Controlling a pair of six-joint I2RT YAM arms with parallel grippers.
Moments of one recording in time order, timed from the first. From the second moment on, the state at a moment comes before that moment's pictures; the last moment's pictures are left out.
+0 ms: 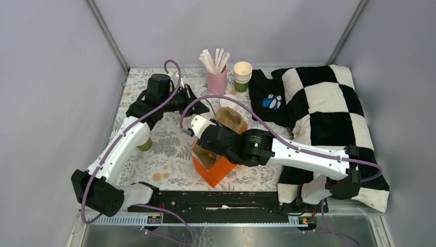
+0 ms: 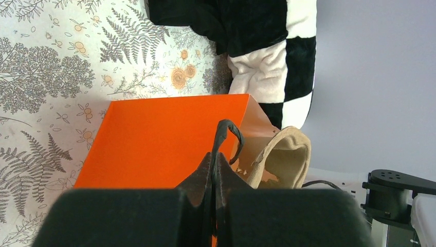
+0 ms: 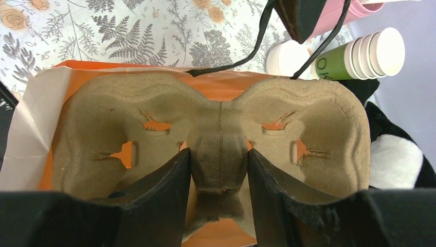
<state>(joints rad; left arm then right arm) -0.37 1.25 1.23 -0.53 0.59 -0.78 1.35 1.51 1.59 -0.88 0.59 -0.06</state>
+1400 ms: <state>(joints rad) -0.37 1.25 1.23 -0.45 0.60 -0.79 1.28 1.52 1.46 -0.81 0.48 -0.01</state>
